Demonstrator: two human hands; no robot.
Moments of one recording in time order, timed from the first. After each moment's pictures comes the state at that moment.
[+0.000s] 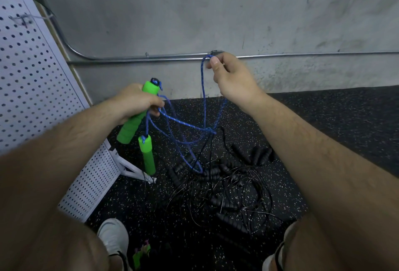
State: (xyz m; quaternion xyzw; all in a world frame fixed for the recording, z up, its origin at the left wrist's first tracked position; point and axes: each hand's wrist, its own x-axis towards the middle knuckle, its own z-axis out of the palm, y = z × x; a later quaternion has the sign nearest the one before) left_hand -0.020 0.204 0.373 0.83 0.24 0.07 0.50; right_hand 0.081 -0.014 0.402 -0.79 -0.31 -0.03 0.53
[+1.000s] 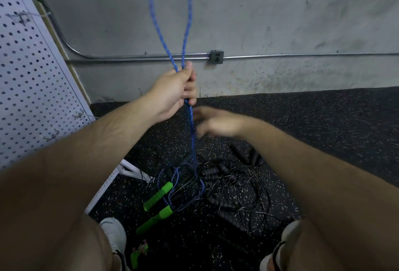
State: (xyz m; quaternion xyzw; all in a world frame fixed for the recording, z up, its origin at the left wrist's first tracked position) left_hand 0.006 0.124 0.391 0.63 0.04 0.10 0.77; right_hand 0.063 -0.017 0.351 -0.81 -0.35 0.33 0.34
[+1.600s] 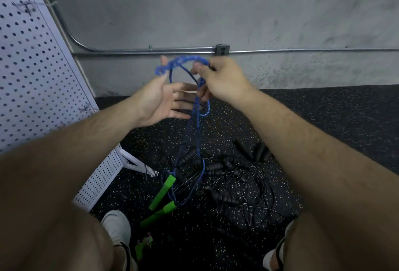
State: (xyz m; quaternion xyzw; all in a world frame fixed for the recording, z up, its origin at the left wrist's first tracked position) left_hand -0.023 0.175 0.367 0.66 0.07 -0.08 0.74; right_hand 0.055 0.017 0.405 -0.79 -0.31 0.08 0.52
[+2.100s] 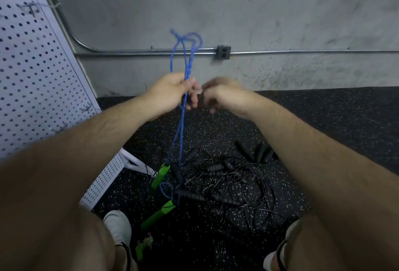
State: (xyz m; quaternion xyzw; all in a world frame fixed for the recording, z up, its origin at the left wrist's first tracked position) left_hand -0.014 0.153 0.374 0.80 0.06 0.10 0.58; right_hand 0.073 0.002 0.380 -0.81 -0.26 0.23 0.48
